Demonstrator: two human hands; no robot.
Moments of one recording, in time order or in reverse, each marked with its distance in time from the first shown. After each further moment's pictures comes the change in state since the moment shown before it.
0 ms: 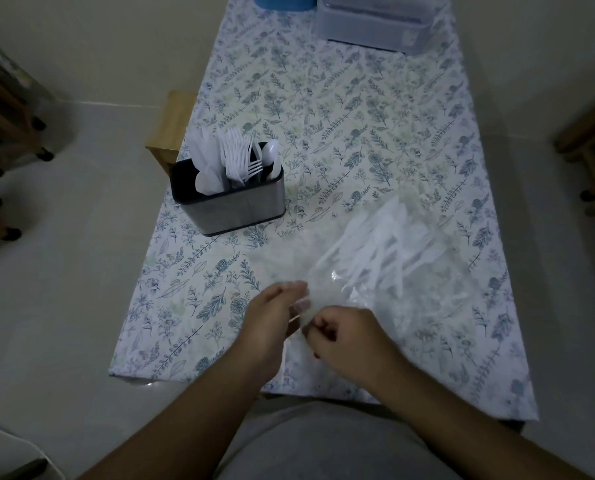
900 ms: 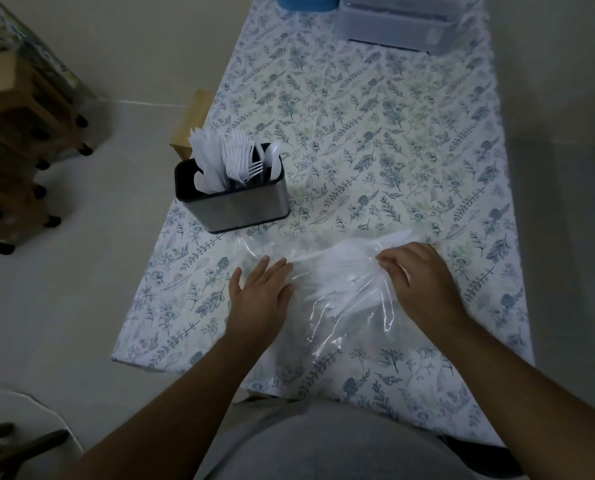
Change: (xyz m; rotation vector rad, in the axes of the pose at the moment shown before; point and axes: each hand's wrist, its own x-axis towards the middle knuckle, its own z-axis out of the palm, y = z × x) left_hand 0.065 -0.030 -0.021 1.371 0.290 0.742; right_hand 0.077 0.091 -0.096 -0.369 0.497 -0.500
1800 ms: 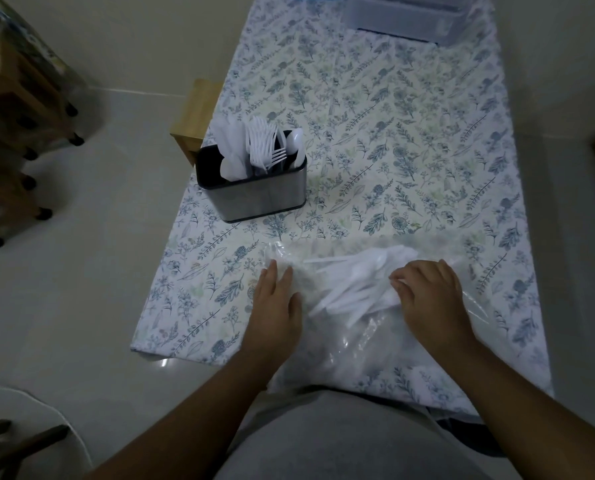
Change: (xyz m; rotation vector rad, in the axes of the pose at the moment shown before) left_hand -0.039 -0.014 0.002 -0.373 -0.067 -0.108; right_hand -0.050 -0.030 0.021 -0.283 -0.099 0.172
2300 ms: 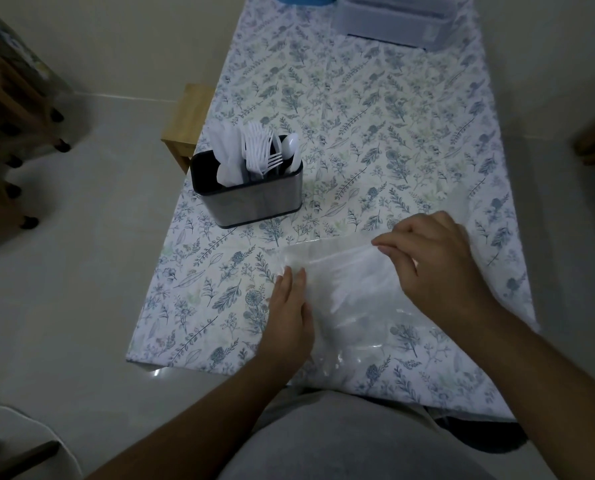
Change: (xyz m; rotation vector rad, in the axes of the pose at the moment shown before) left_hand -0.001 0.010 0.018 -0.139 -0.032 0.083; right_hand 0.043 -0.057 -0.079 0.127 0.187 -0.287
